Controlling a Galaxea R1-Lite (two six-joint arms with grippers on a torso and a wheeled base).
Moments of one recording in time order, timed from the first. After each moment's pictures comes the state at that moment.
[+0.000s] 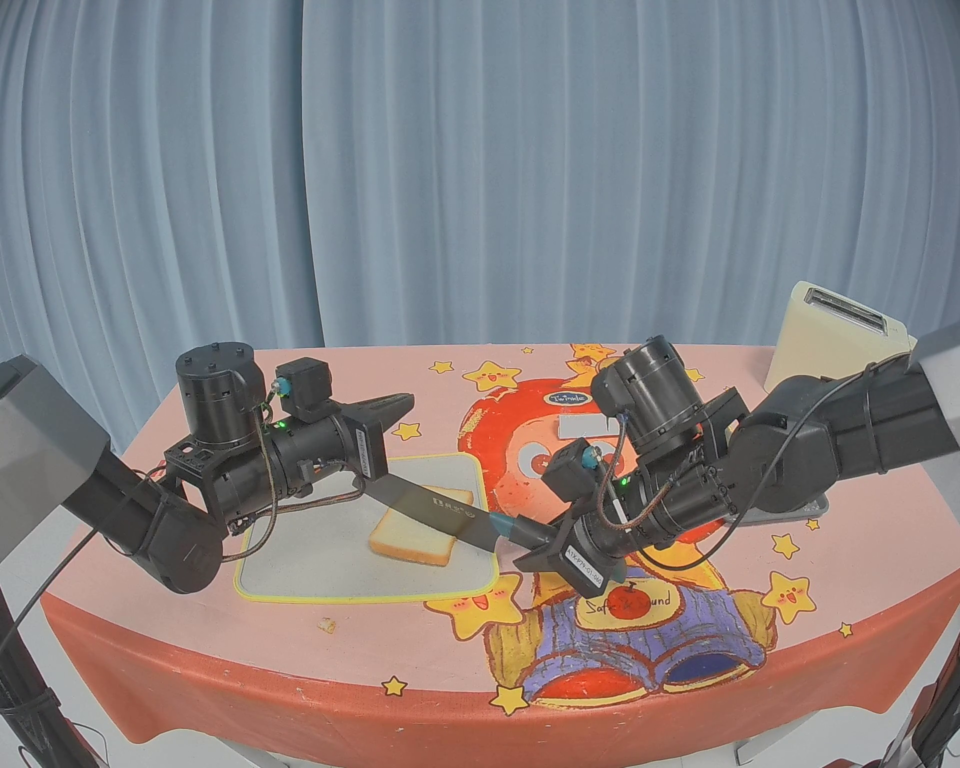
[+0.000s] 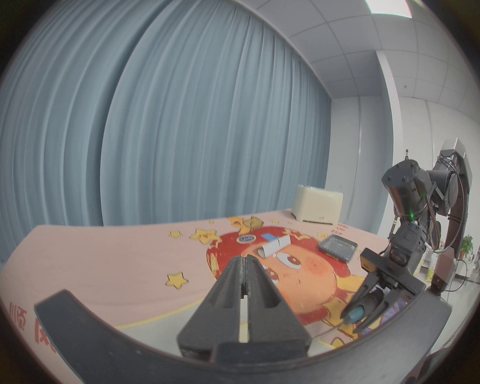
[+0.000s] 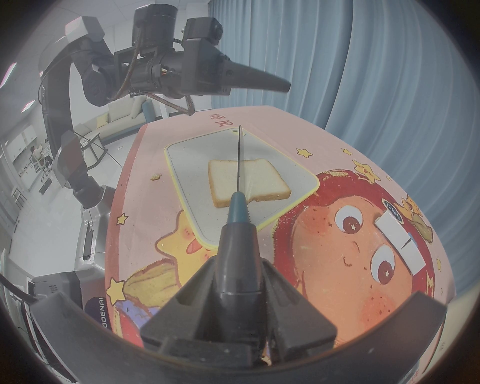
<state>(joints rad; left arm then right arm) -0.36 1.96 -0.80 -1.06 -0.33 -0.10 0.69 2.02 -1.31 0.19 0.25 -0.35</state>
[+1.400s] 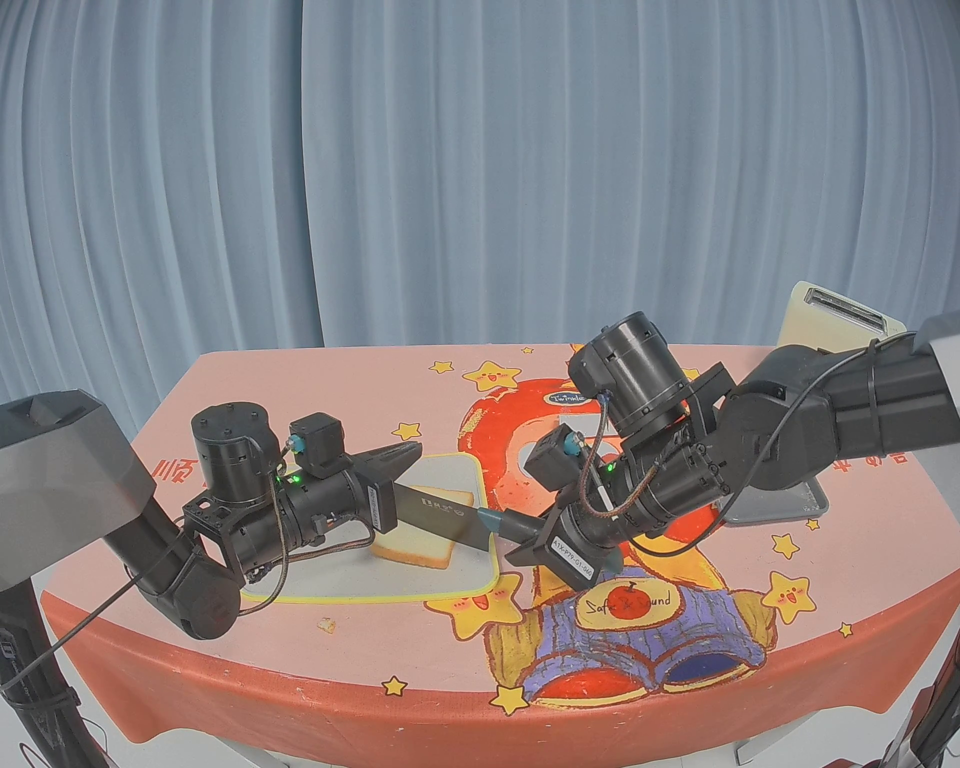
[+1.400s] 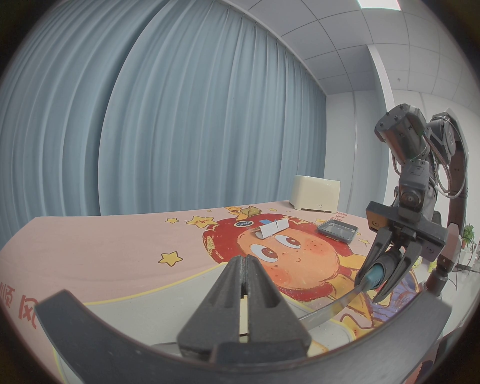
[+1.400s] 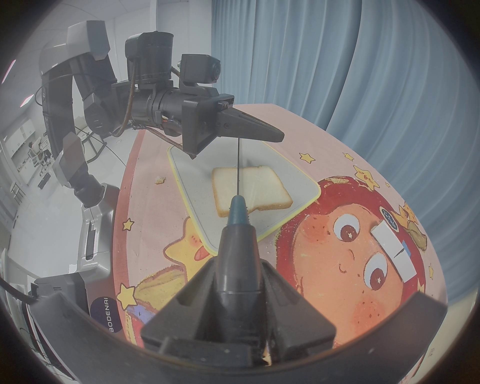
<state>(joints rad) -0.38 2.05 -0.66 -1.27 -0.32 -0.07 0.72 2.03 -1.43 0.33 0.20 -0.35</state>
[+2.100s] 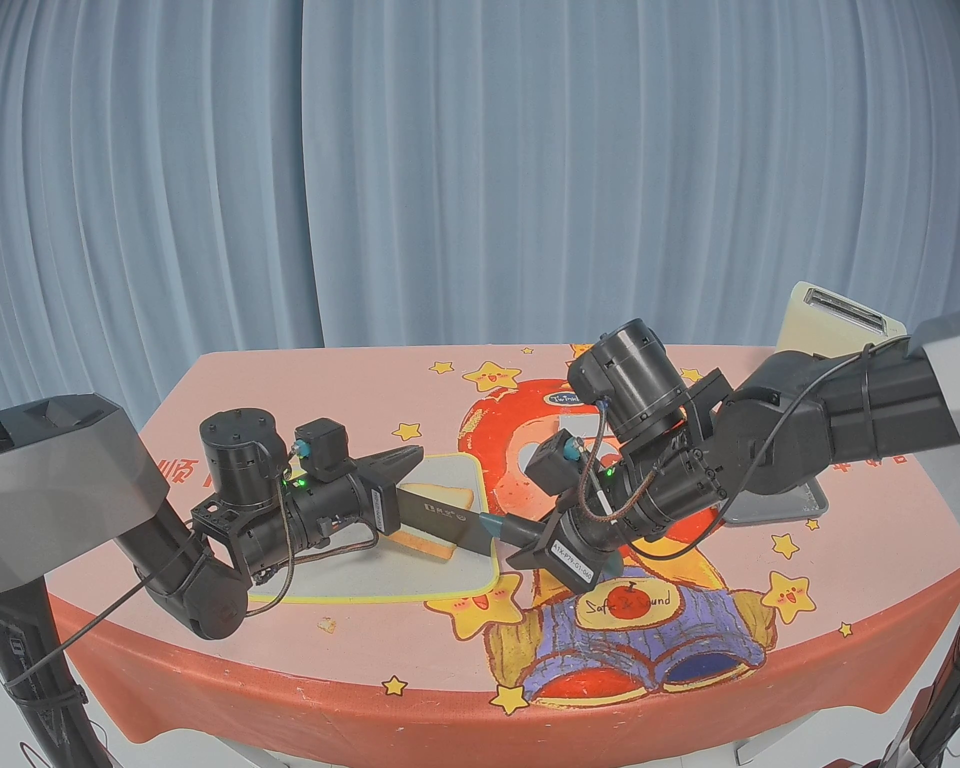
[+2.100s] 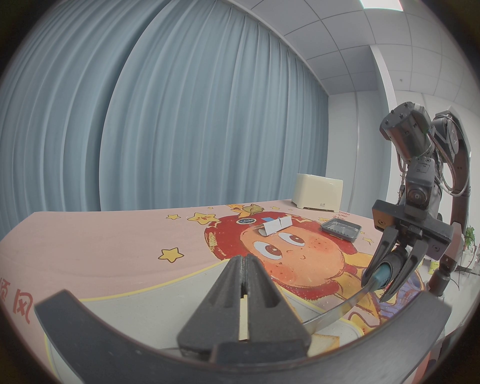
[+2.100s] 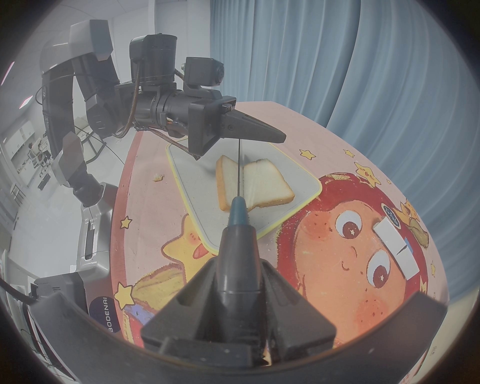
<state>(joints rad) -0.38 2.10 -0.66 -1.28 -0.31 -0.07 0.72 2.04 -1.42 0.32 0.20 -0.35</state>
